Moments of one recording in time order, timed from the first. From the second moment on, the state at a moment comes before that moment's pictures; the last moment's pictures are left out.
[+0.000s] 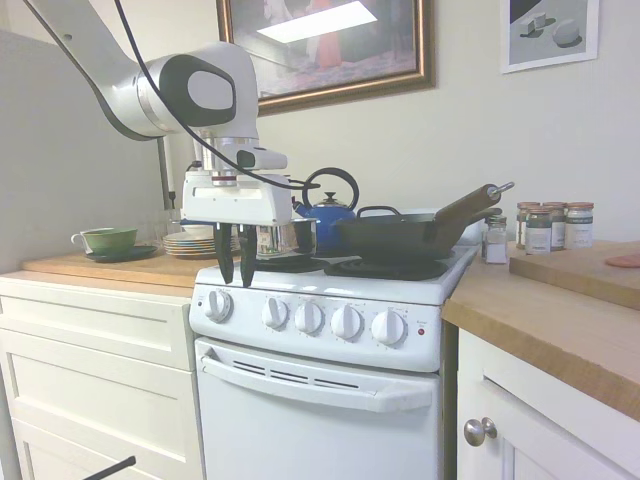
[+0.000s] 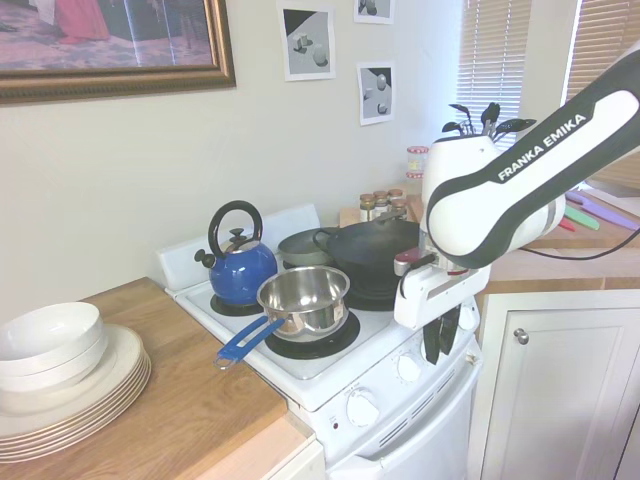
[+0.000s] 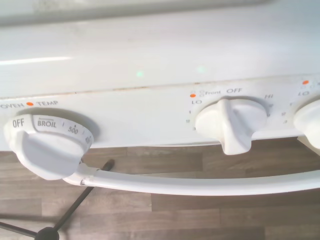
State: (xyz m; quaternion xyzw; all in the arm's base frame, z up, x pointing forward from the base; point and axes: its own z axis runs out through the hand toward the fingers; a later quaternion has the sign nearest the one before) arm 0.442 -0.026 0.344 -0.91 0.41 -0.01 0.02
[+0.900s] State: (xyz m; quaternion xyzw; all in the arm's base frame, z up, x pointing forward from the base) arm 0.465 -0.033 0.327 -0.91 0.41 -0.01 0.02
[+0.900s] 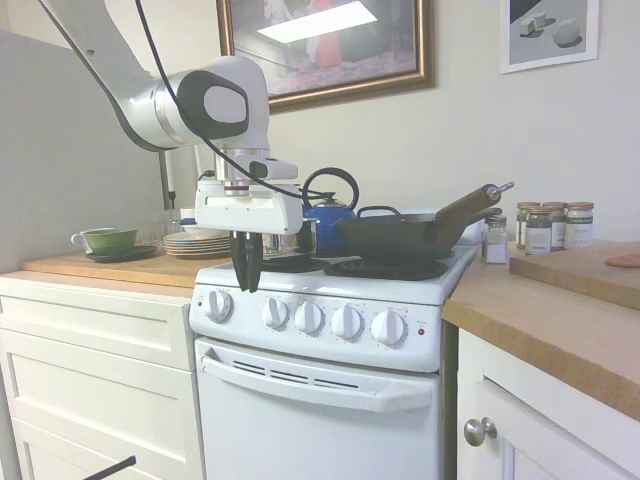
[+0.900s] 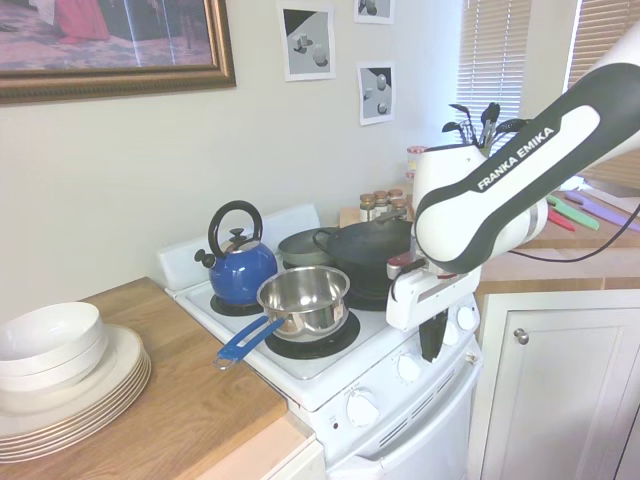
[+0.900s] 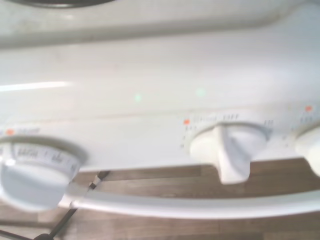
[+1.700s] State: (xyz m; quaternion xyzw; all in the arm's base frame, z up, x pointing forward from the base) arm 0.491 -0.042 0.300 -0.91 0.41 -0.01 0.01
